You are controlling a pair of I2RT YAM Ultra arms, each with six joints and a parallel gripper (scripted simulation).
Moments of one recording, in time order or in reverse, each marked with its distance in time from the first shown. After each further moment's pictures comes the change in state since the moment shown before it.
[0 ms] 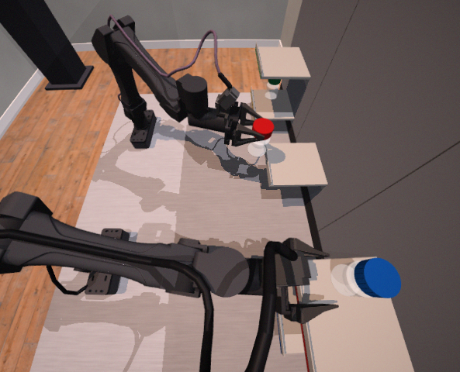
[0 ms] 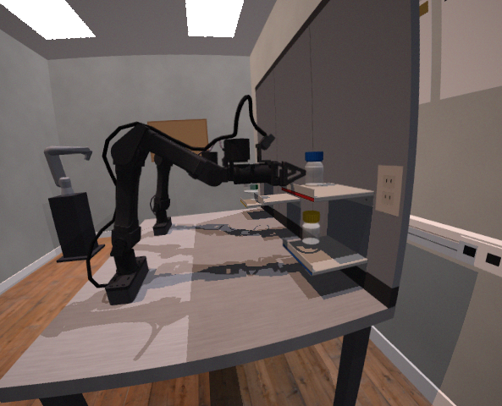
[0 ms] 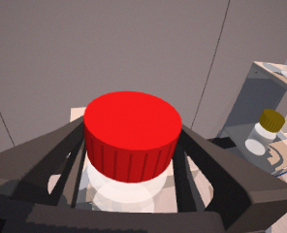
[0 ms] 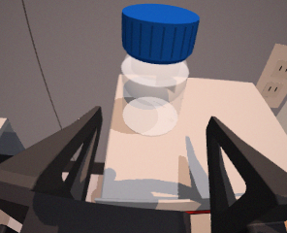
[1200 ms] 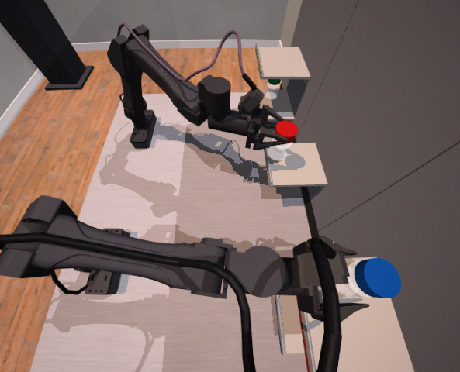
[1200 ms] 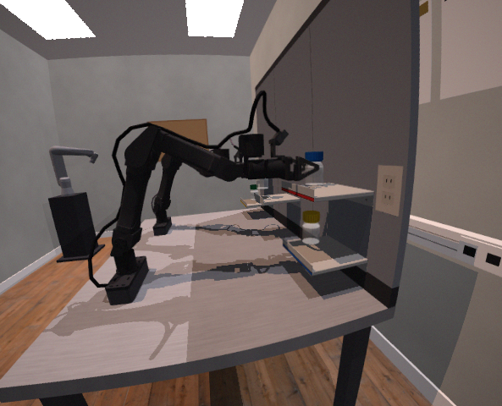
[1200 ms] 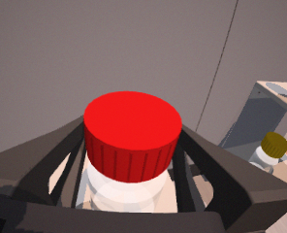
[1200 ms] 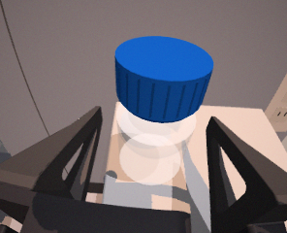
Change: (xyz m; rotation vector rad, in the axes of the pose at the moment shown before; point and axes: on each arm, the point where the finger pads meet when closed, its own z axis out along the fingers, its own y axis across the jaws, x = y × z) left arm -0.017 -0.010 0.057 0.018 -0.026 -0.014; right arm -0.013 0.003 0.042 -0.005 -0.008 -0.001
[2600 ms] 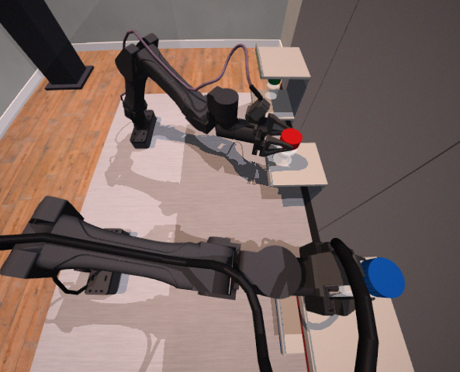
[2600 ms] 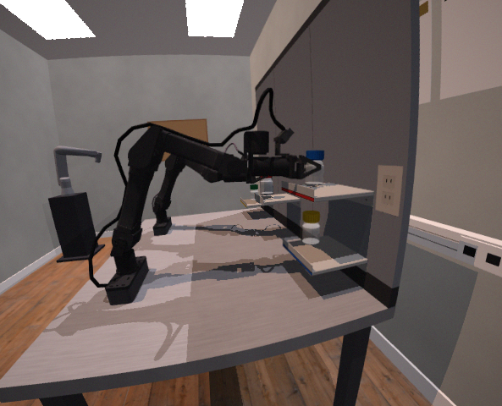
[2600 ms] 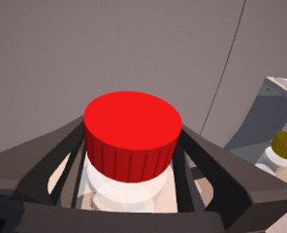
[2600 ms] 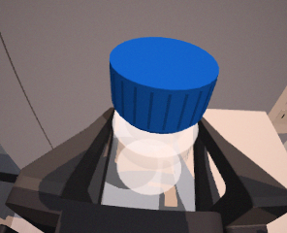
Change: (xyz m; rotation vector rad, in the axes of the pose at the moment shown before) left arm 0.023 0.002 0.020 0.001 -0.014 -0.006; right arm -0.001 0.000 0.012 0.000 0.041 0.003
